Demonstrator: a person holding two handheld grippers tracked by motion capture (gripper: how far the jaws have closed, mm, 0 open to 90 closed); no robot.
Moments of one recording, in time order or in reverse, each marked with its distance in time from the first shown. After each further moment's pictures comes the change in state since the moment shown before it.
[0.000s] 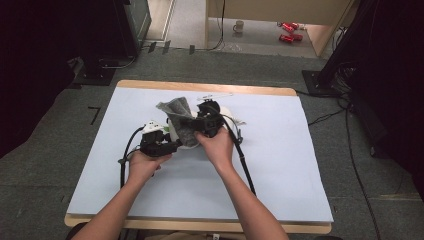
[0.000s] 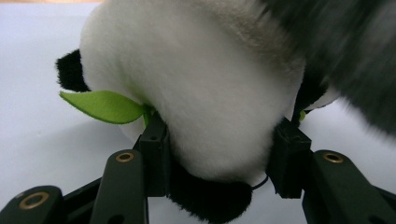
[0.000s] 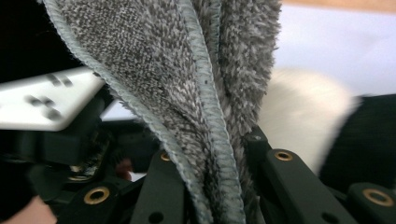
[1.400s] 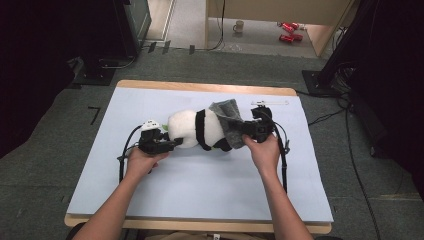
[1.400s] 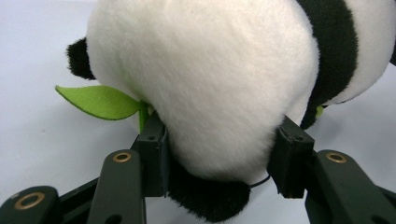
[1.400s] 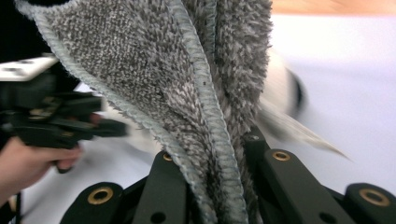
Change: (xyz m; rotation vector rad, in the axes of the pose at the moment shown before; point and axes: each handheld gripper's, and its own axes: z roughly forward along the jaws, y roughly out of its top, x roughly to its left) left arm 0.026 -0.009 0.013 0.025 -0.049 0.005; right arm -0.075 -0.034 -0.103 -0.097 -0.126 0.079
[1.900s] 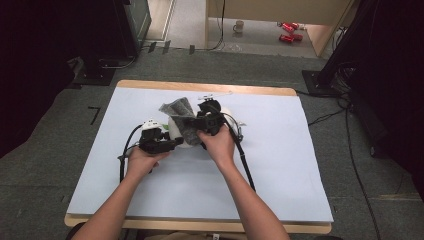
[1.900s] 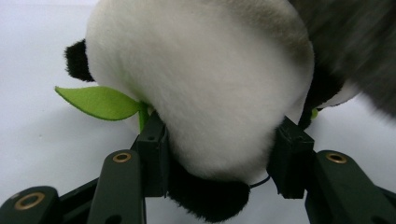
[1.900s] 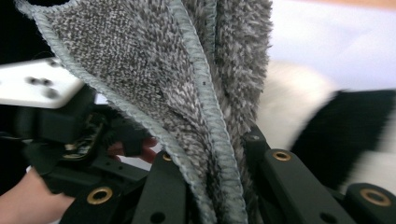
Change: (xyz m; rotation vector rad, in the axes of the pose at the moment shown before) left arm -0.003 0.005 -0.002 0.005 0.006 -0.012; right arm 0.076 0.020 0.104 0.121 0.093 -0.083
